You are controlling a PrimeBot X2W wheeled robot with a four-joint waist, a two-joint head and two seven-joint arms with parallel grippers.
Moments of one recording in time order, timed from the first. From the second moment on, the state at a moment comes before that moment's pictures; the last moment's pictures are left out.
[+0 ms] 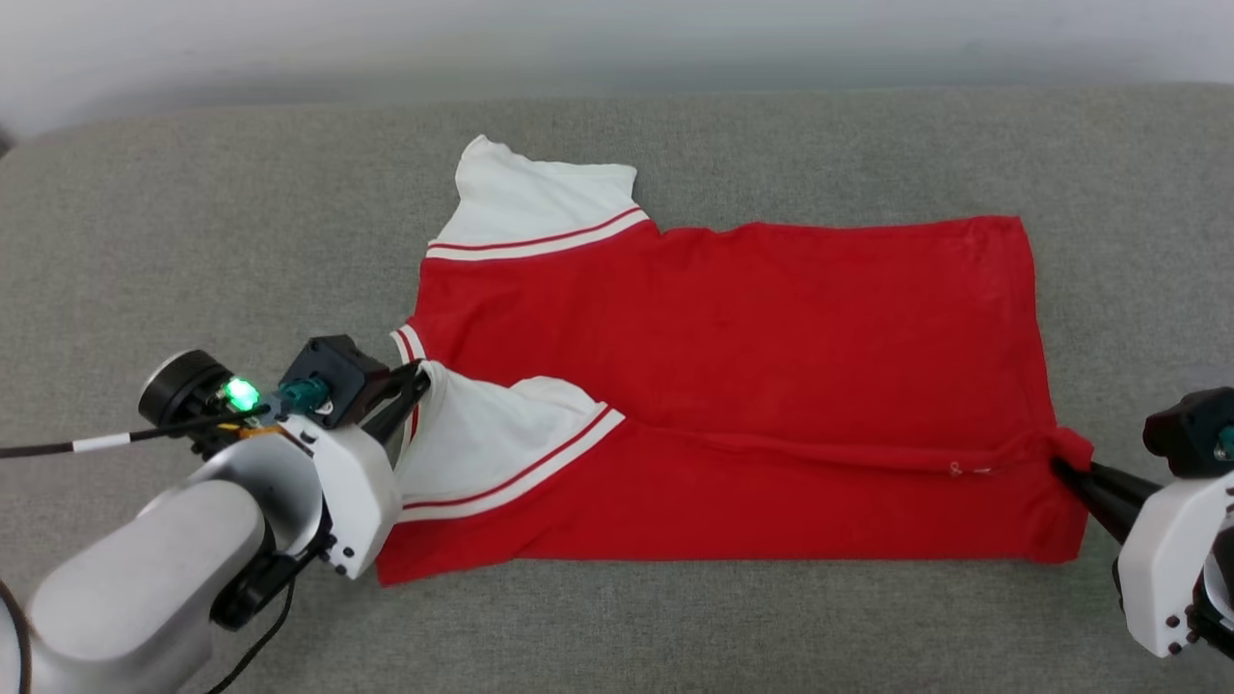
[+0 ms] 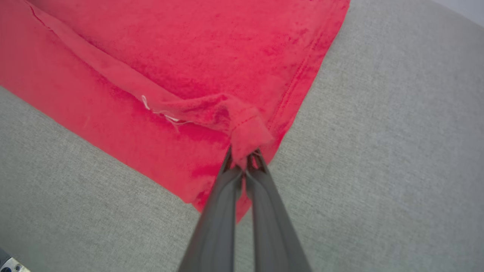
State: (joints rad) left arm -0.71 0.81 -1.05 0.14 -0.76 0.06 0.04; right arm -0.20 -0.75 0.38 0.04 0.60 0.13 0.37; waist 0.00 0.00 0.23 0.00
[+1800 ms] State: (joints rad) left arm -0.93 0.74 -1.22 0.27 -1.09 -0.11 0.88; right arm -0.19 -0.67 0.40 0.11 0.61 0.13 0.36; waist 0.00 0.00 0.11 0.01
